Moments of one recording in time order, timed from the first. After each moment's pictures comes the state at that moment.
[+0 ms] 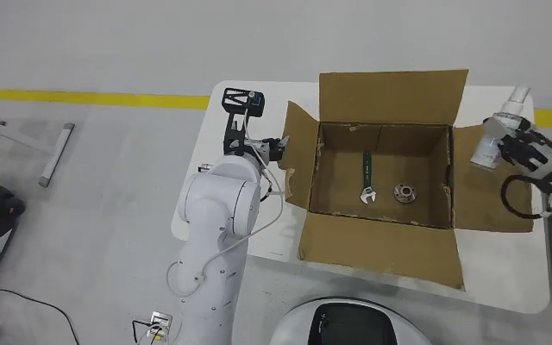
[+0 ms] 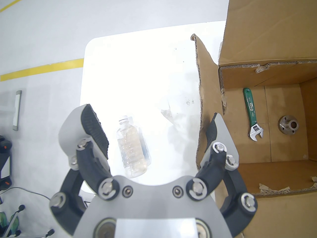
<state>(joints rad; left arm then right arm) 0.80 -1.61 -1.24 -1.87 1.61 0.01 -1.25 -1.47 -1.15 2.06 -2.26 -0.38 0.21 0.76</state>
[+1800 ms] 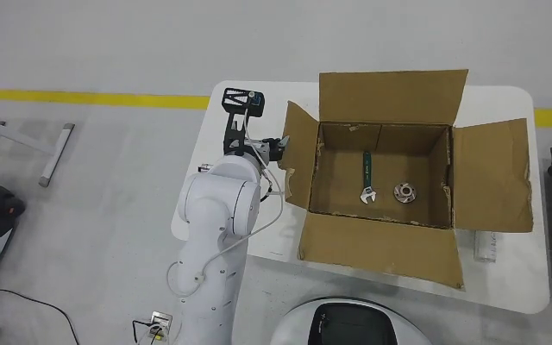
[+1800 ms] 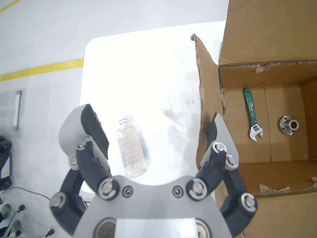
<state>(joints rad) 0.80 -1.61 -1.24 -1.87 1.61 0.01 -1.25 -1.68 -1.14 2.24 -2.35 -0.82 0.32 0.91</state>
